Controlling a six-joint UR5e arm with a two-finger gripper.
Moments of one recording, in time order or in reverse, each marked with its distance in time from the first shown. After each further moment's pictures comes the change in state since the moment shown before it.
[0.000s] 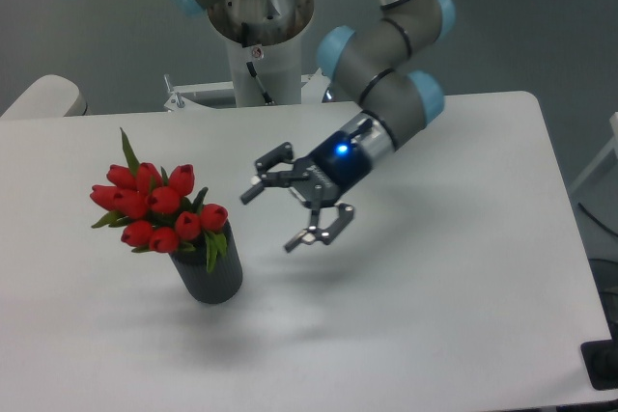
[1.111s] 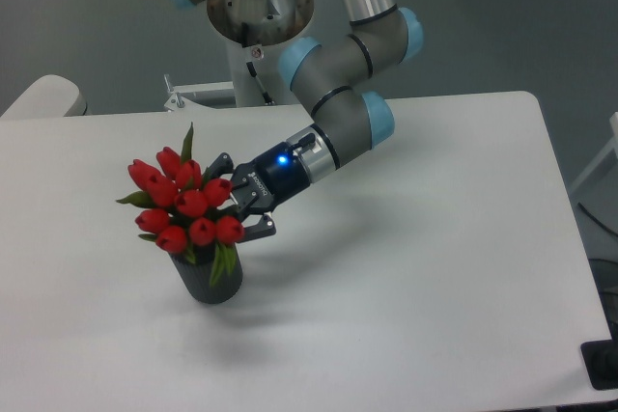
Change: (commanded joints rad) arm -0.208 0.009 -0.119 0.006 -0.068 0.086
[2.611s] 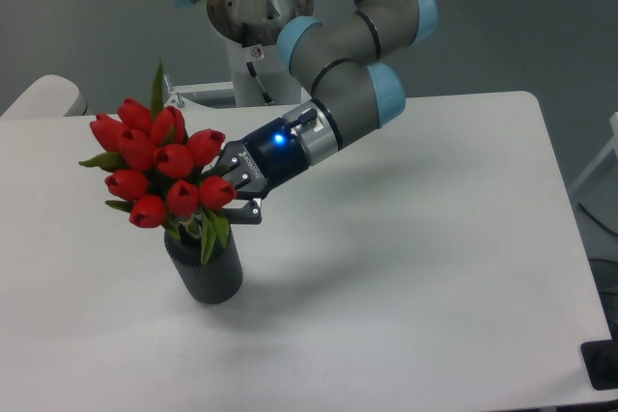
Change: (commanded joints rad) arm -0.054 0.071 0.071 -0.002 -0.014 -0.119
